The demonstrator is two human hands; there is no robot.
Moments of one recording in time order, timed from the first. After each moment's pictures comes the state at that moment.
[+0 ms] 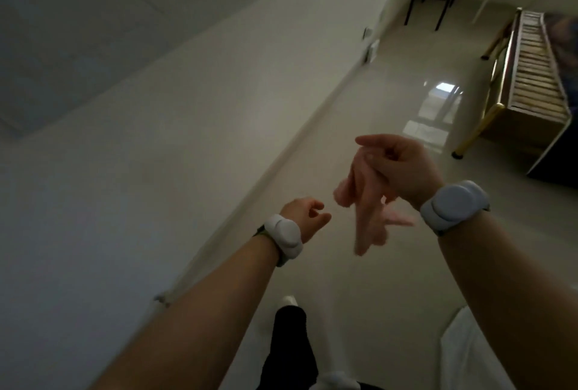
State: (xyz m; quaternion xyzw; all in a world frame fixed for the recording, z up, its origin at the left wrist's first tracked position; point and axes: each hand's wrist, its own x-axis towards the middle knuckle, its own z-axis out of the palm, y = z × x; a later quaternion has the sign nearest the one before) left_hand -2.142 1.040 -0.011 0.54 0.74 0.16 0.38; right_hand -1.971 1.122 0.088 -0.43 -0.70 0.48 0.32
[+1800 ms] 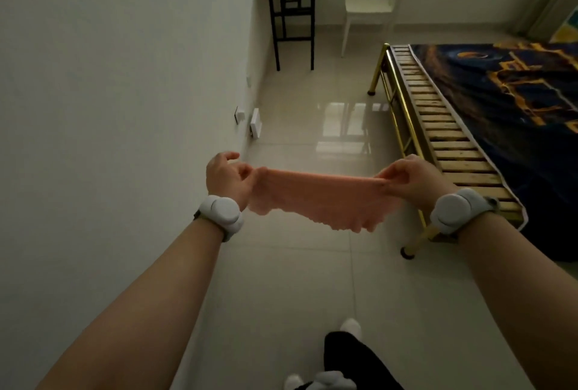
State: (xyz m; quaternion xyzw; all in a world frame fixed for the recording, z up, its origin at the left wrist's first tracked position) left_hand -2.192 2.122 0.032 0.64 0.68 0.31 0.17; right_hand -1.864 2.089 0.057 -0.69 -0.67 0.23 0.13
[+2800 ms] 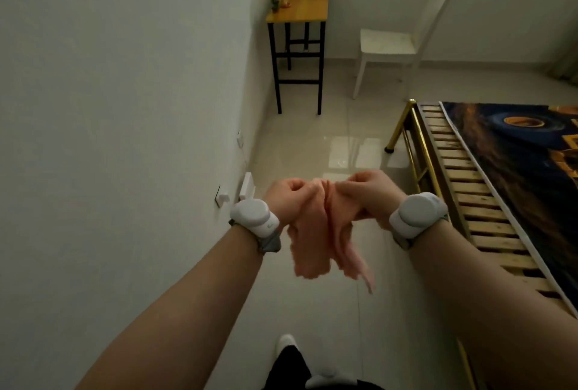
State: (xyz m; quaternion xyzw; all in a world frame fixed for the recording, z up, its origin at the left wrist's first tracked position) left_hand -2.047 2.680 0.044 0.54 0.60 0.30 0.51; right_hand -1.880 2.671 0.075 -0.67 -0.47 0.50 0.28
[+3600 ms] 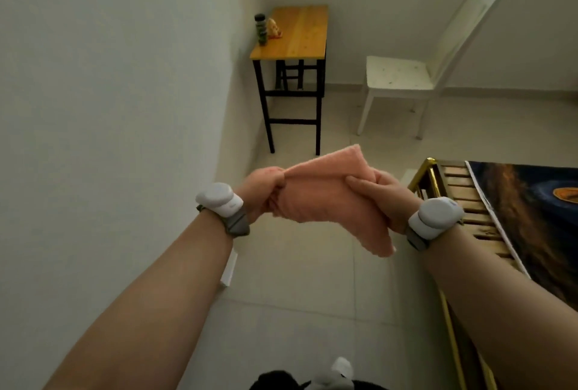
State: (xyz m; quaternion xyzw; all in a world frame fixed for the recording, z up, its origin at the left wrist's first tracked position) left_hand -1.978 3.145 0.068 0.46 0.58 0.31 0.60; right_hand -1.752 3.119 0.071 -0.52 -0.46 0.63 0.34
